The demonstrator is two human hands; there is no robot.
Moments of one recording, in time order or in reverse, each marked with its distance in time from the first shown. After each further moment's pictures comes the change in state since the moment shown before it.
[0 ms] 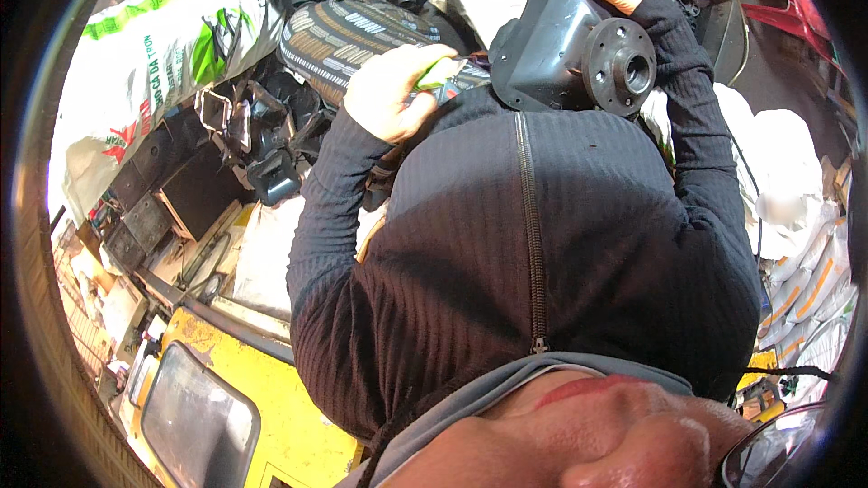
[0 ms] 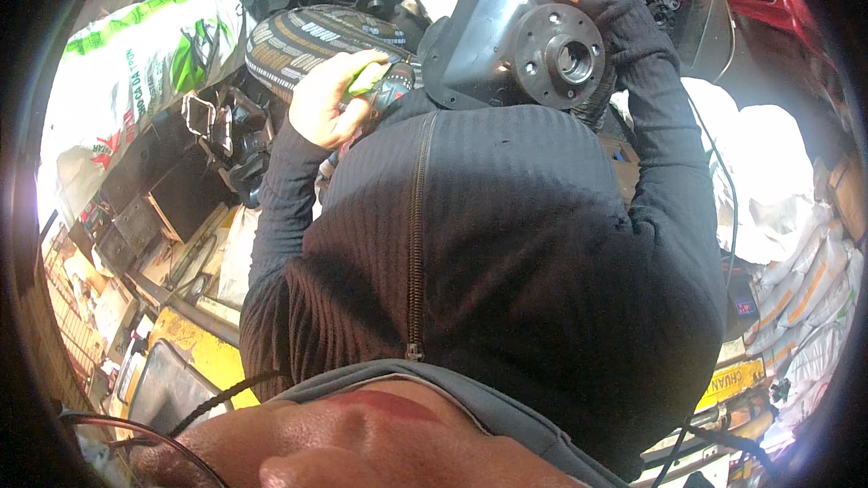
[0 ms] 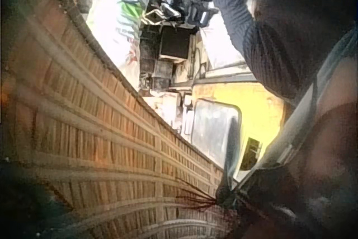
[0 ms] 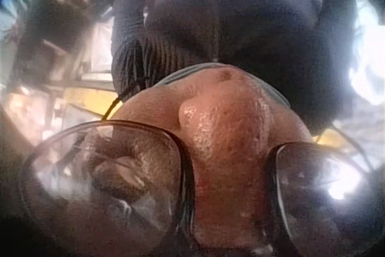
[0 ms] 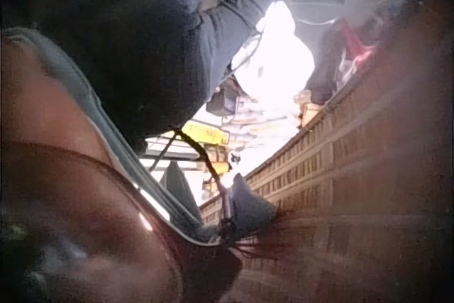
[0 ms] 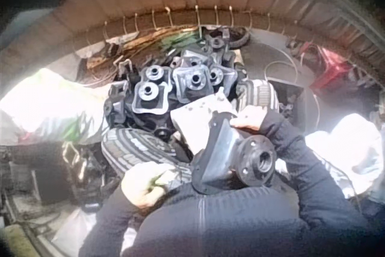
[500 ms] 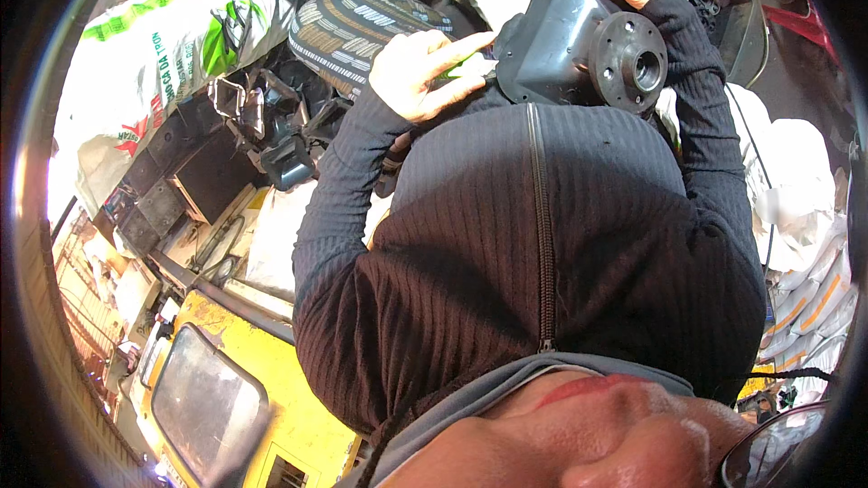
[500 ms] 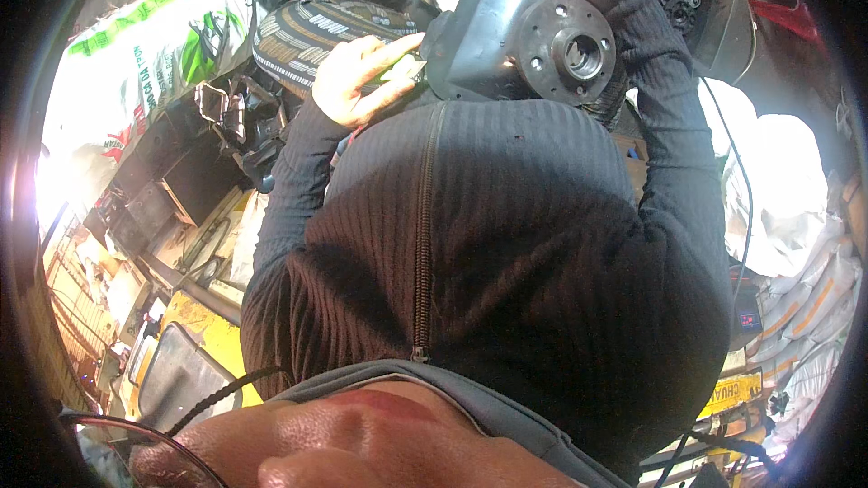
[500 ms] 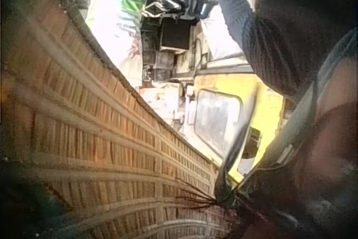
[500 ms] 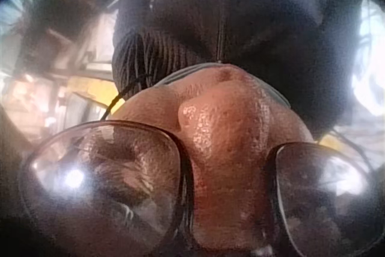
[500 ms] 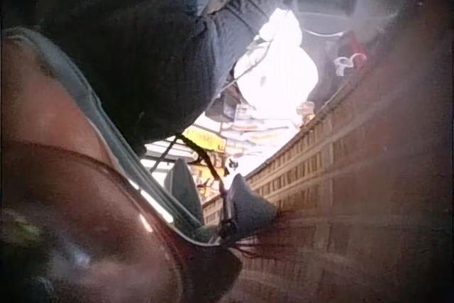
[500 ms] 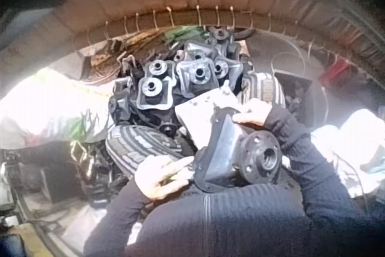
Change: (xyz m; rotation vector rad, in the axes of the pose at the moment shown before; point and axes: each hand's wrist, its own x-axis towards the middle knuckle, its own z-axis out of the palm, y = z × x) left_hand 0.025 -0.006 0.015 0.091 0.022 0.107; right_hand 0.012 0.013 0.000 -0.014 0.016 0.008
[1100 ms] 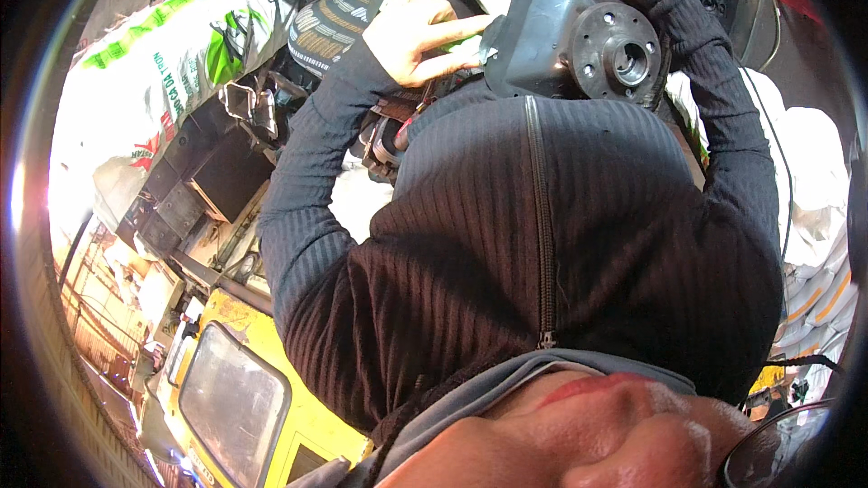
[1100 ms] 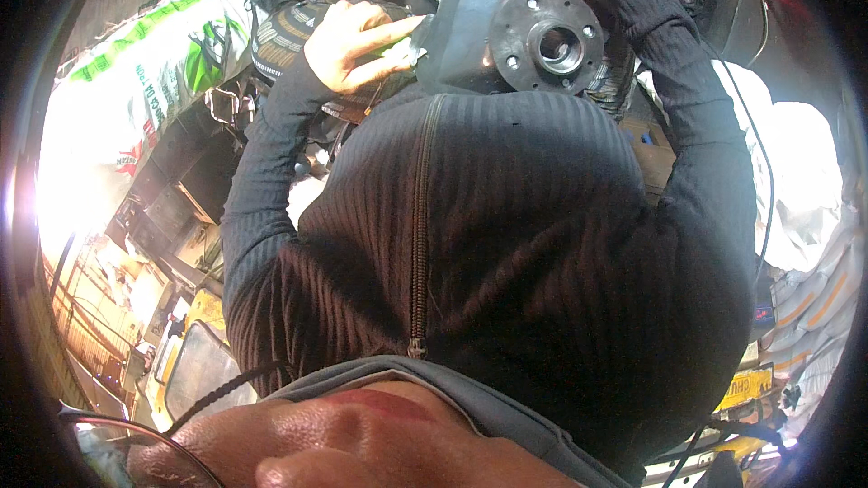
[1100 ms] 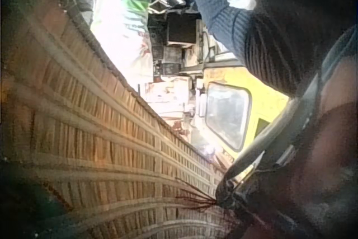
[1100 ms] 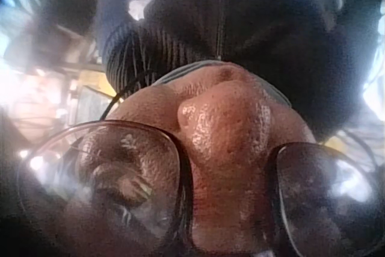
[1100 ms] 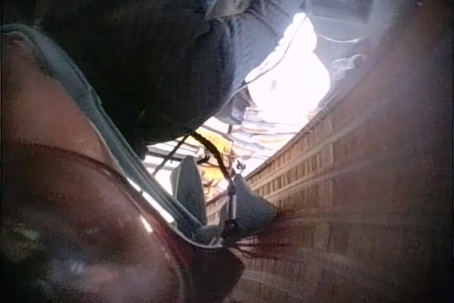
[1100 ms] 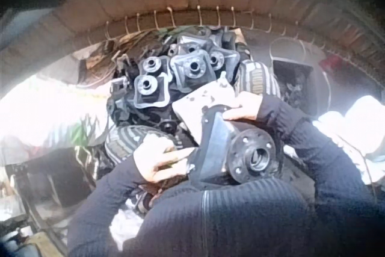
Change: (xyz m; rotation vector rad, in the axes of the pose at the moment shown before) left_hand 0.043 -0.032 -0.015 0.162 -0.329 0.210; right_hand -0.006 -0.057 -0.005 -0.288 -0.040 0.011
